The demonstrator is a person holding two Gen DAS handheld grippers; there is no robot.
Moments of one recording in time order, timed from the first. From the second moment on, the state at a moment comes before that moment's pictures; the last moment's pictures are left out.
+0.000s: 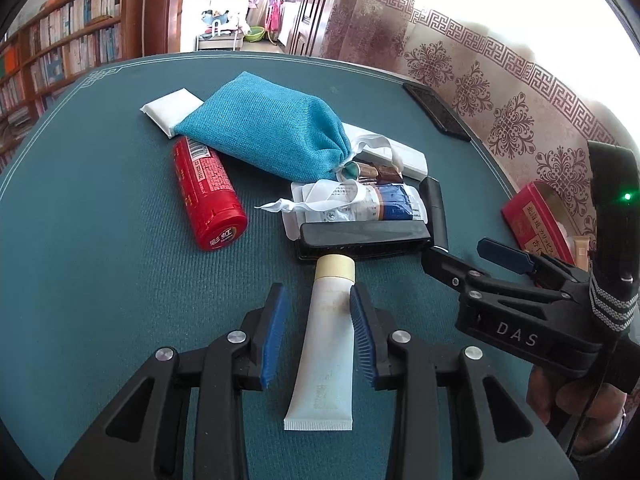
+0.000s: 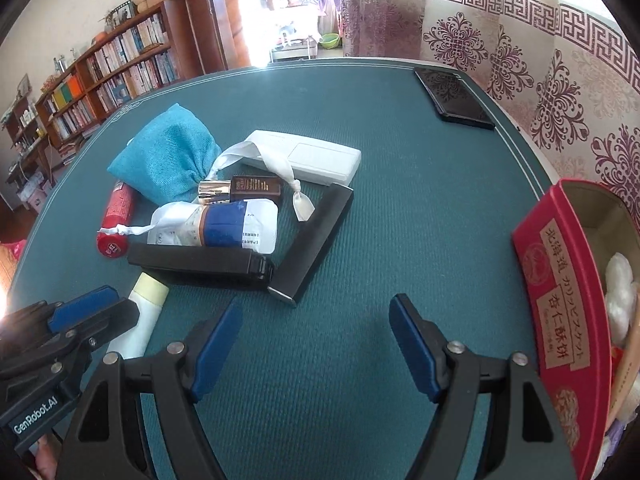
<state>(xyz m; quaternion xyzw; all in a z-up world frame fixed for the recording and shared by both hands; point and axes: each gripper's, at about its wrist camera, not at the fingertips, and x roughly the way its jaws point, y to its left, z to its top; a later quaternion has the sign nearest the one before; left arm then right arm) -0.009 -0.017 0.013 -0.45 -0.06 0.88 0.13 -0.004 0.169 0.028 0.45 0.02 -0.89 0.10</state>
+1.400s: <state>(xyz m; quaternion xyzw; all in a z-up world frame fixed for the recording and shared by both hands) -0.004 -0.002 0.009 -0.43 -0.03 0.89 0.12 -0.006 0.163 0.025 0.41 0.05 -0.91 0.11</state>
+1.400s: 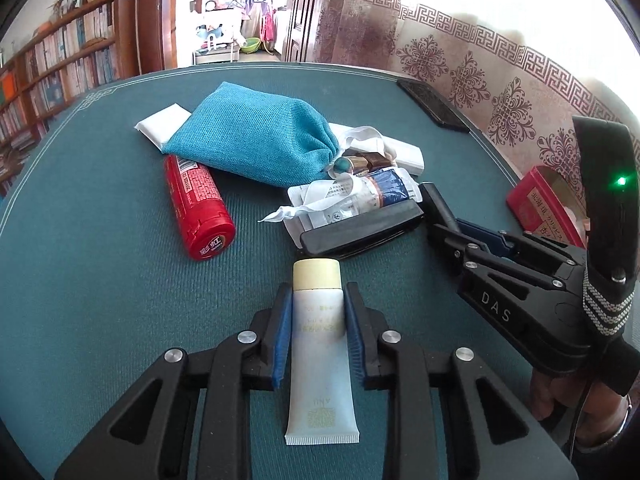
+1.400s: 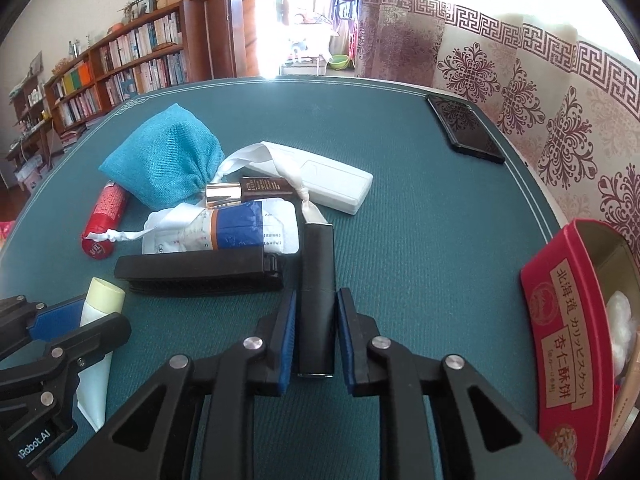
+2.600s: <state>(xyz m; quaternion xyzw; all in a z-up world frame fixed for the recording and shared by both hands) 0.021 0.020 0.033 -0.40 -0.09 0.88 0.25 0.109 0.311 0.100 0.30 -0.07 -0.95 -0.04</state>
